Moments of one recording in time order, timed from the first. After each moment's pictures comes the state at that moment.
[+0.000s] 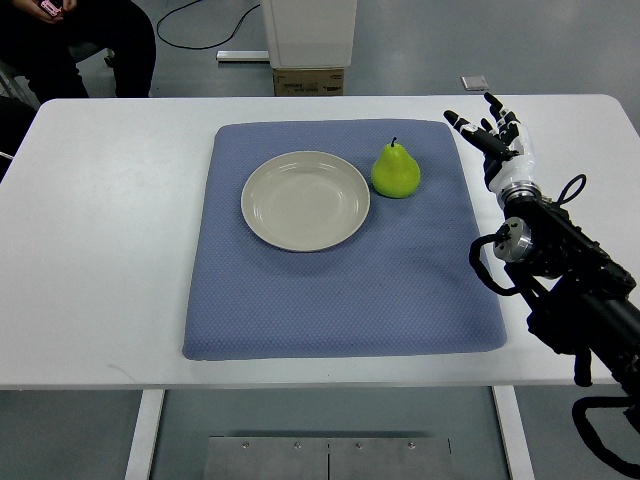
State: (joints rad) left arm -0.02 0.00 -0.11 -0.26 -0.03 0.06 -0.04; right arm 0.79 0.00 0.95 0.61 -0.40 -0.24 0.32
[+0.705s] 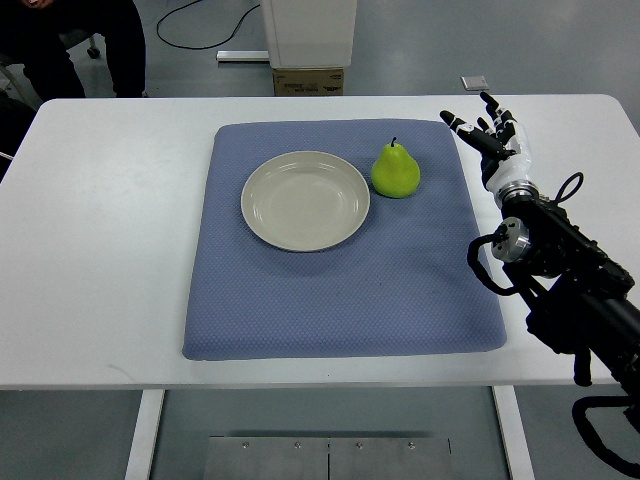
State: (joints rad) left arm -0.02 0.00 -0.11 -0.26 -0.03 0.06 -0.04; right arm 0.79 0.00 0.94 0.61 -0.40 -0.24 0.32
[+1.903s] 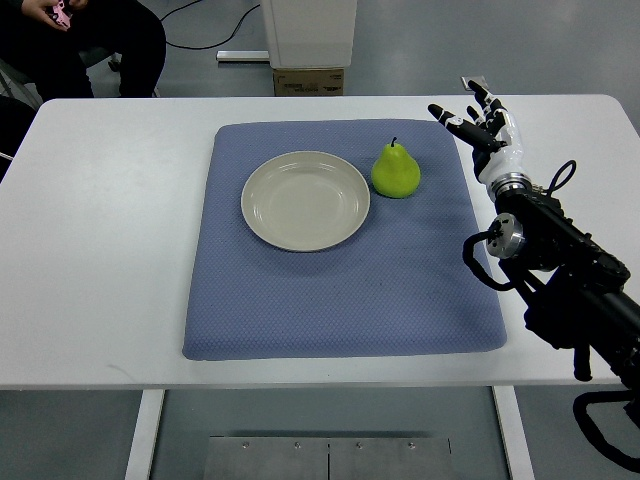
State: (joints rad) left arm -0.02 0.00 -0.11 -0.26 -0.03 0.06 -0.04; right arm 0.82 0.00 0.87 0.62 -0.40 -0.23 0.35
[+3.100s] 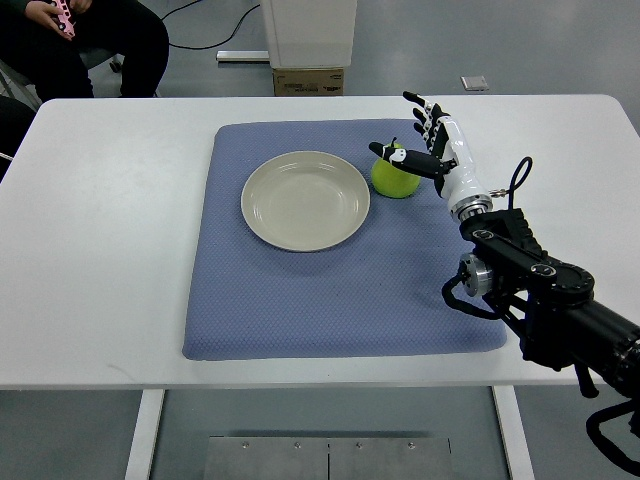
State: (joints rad) left arm -0.02 0.00 -0.11 -0.26 -0.03 0.06 -0.04; right arm 0.85 0.00 0.47 0.61 -0.42 -0.23 0.57
